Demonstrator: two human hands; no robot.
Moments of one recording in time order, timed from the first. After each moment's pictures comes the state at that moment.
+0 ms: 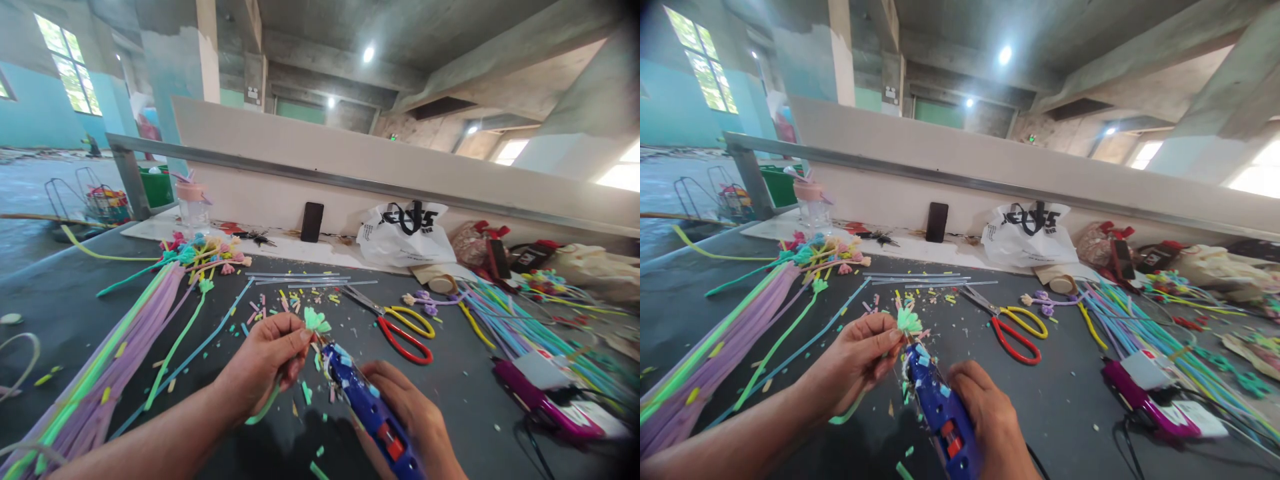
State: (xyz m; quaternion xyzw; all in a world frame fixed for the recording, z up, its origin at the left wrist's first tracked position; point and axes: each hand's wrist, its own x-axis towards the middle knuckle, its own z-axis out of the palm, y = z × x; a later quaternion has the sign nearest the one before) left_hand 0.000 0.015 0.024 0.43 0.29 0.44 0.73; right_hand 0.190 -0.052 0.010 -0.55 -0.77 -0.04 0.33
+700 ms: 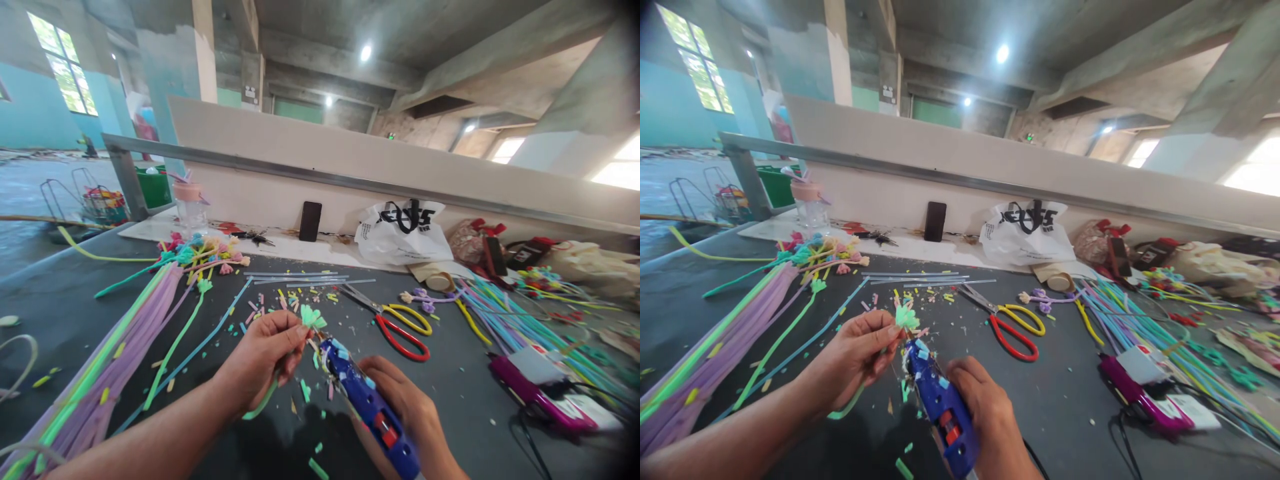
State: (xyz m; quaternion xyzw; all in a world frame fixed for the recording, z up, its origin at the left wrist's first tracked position) left_hand 0.000 0.017 0.024 0.44 0.31 0.43 0.72; right_hand 0.190 -0.051 0.015 -0.51 -0.78 -0.03 0.37
